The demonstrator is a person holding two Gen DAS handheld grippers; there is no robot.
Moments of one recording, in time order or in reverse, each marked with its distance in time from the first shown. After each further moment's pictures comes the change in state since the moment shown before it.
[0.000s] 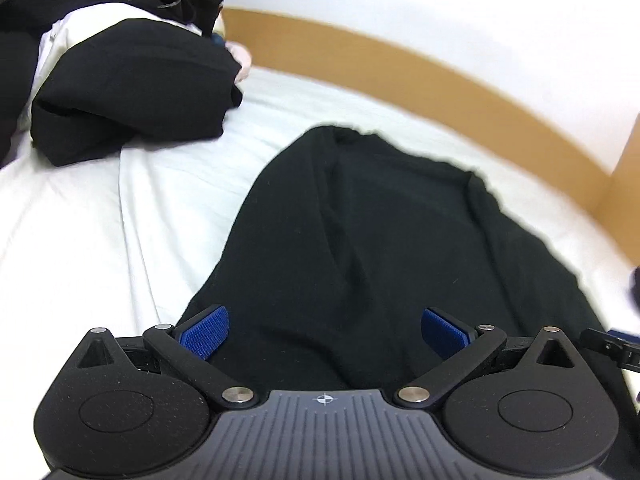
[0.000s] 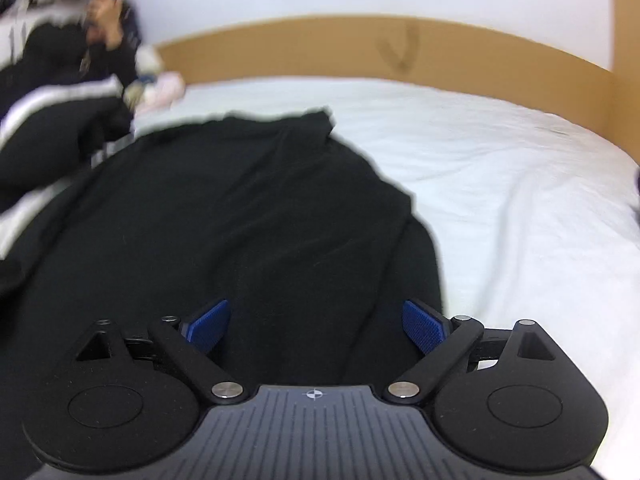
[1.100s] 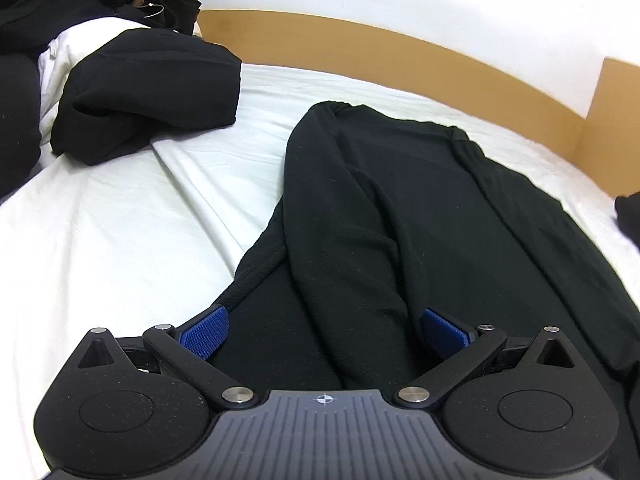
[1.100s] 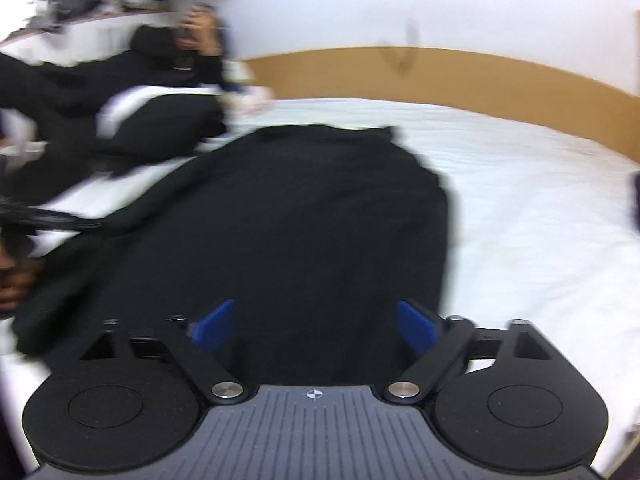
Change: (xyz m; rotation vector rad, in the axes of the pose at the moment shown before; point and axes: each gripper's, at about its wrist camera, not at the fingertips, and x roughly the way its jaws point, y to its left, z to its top) left arm -0.073 0.033 -0.039 0.166 0.063 -0.009; right arm -0.100 0.015 -0.054 -0.195 0.005 0.234
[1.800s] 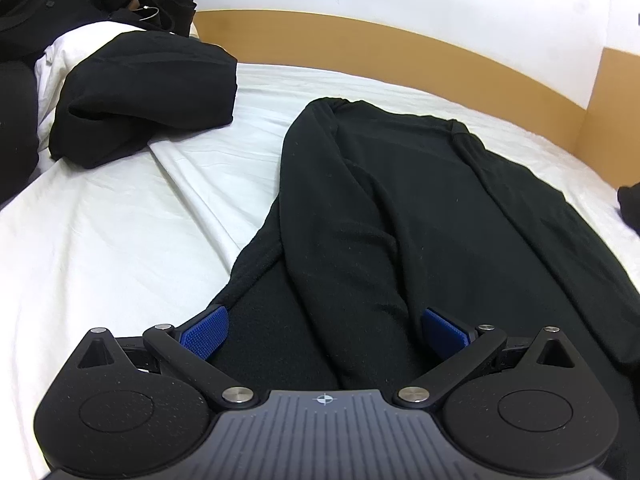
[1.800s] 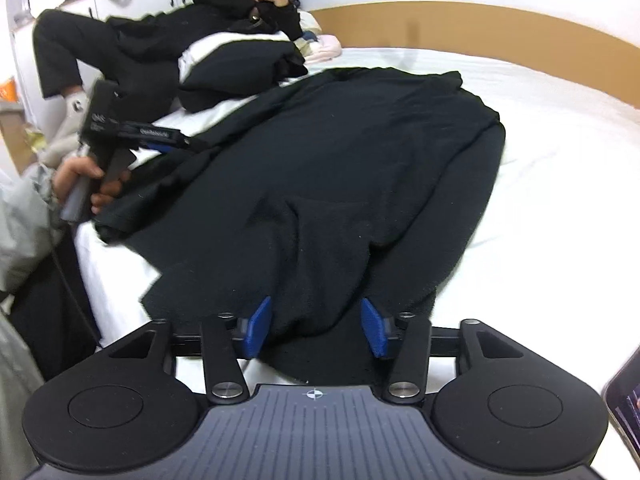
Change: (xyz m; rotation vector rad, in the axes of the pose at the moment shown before) left arm 0.005 0.005 0.002 0.005 -0.001 -0.002; right arm -0.107 0.011 -0.075 -0.006 0.156 0.204
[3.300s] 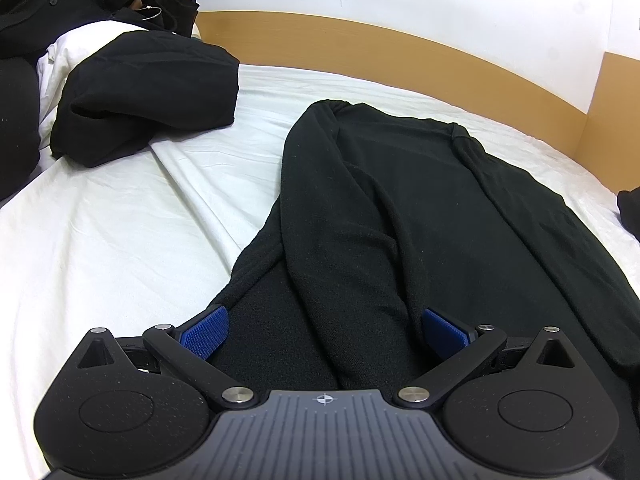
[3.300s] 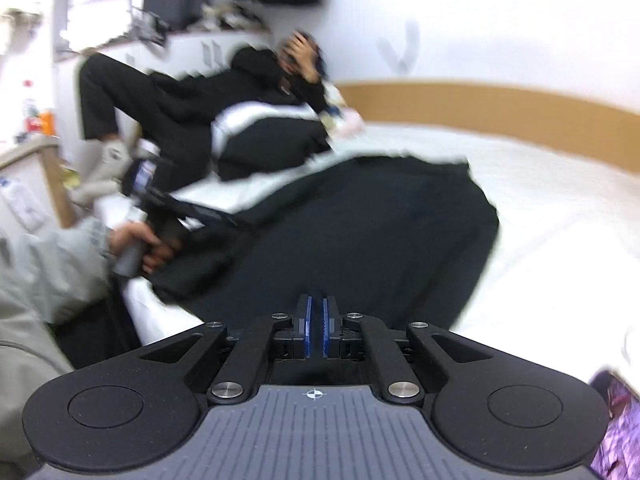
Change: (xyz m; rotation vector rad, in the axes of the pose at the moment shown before) left arm 0.003 0.001 0.000 -0.009 -0.009 0.000; right arm -0.085 0.022 0.023 -0.034 -0.138 -0.002
